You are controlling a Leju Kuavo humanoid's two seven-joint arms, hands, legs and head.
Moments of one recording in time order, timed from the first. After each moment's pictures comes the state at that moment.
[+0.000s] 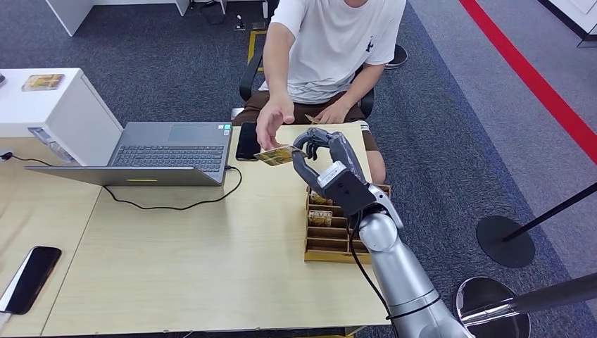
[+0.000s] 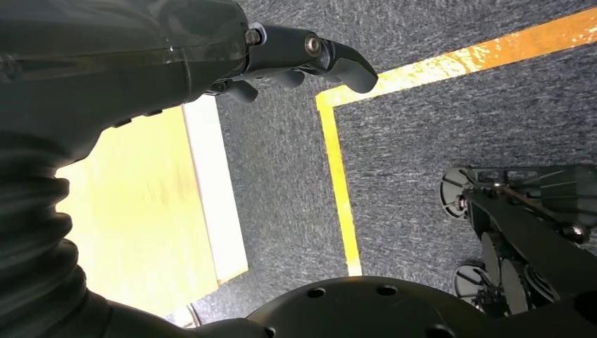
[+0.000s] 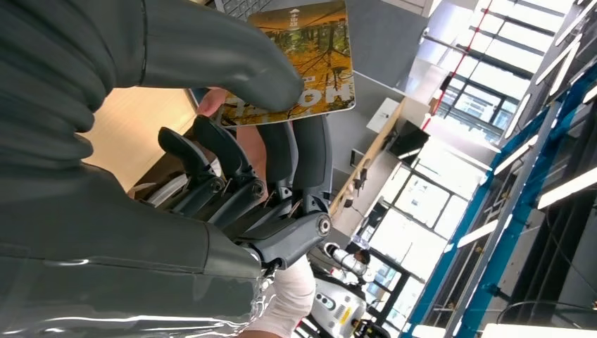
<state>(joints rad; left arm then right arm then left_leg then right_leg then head) -0.10 -0.11 1.14 -0.22 -1.35 -0.13 0.02 -0.43 0.07 0.35 -1.39 0.36 0.18 -0.40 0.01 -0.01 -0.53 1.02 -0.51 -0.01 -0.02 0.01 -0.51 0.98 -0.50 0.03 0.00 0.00</state>
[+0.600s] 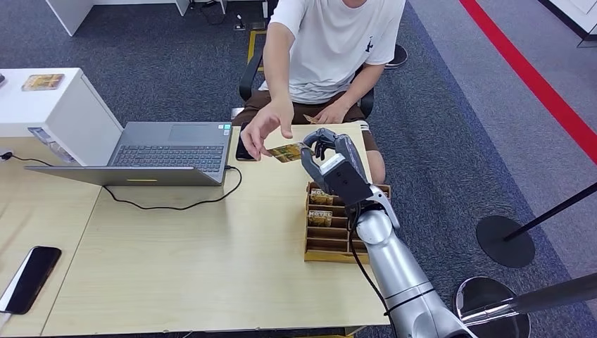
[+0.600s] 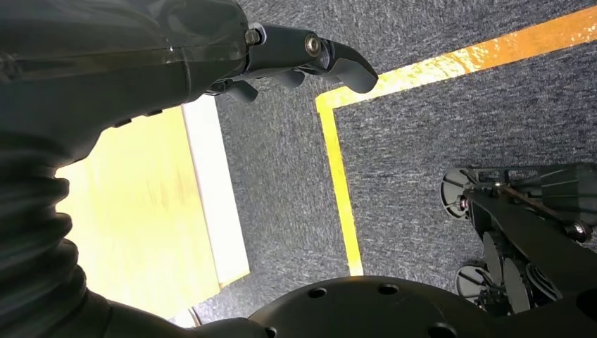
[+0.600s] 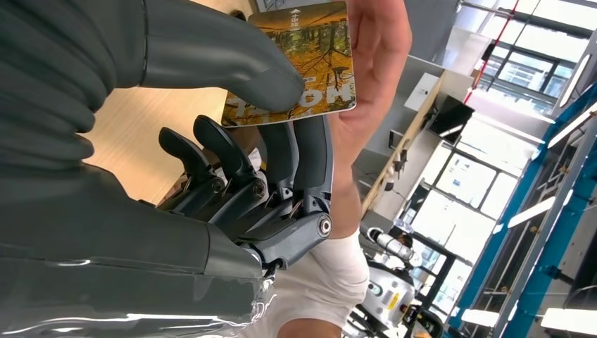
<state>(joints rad) -0.10 -0.11 1.13 -0.22 -1.36 -0.14 0.02 -0.47 0.08 0.30 -1.23 0.36 0.10 -0.42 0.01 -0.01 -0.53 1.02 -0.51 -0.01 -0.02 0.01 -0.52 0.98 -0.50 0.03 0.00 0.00</state>
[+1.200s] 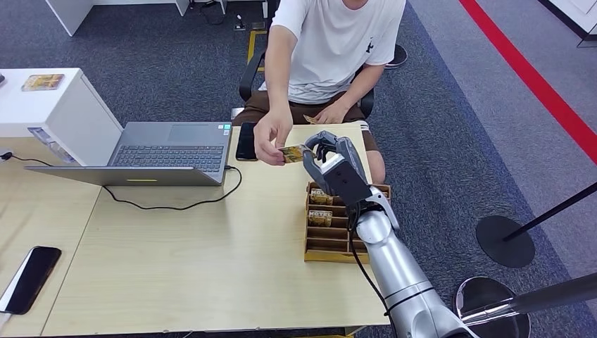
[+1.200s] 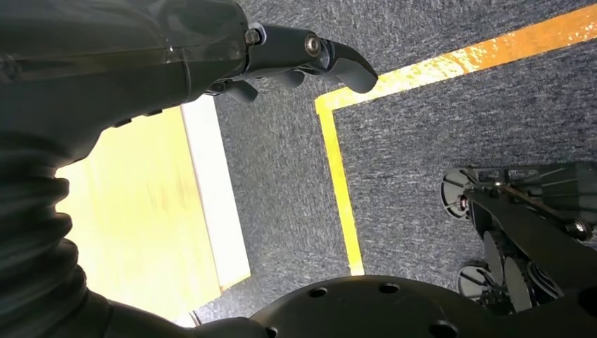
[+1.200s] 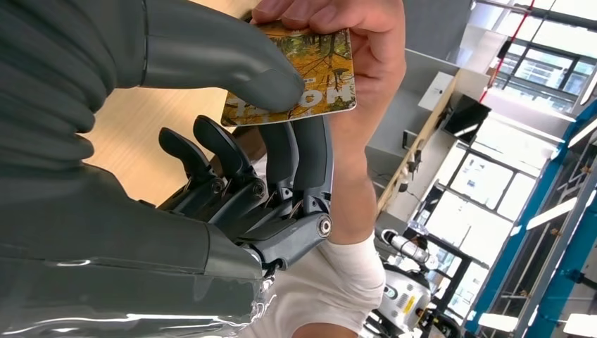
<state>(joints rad) -0.10 -0.11 1.13 -0.22 -1.37 -0.14 0.01 -0.47 0.09 0.29 -1.18 0.37 0.09 -0.43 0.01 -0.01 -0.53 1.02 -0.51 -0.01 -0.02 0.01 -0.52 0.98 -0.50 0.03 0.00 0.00</state>
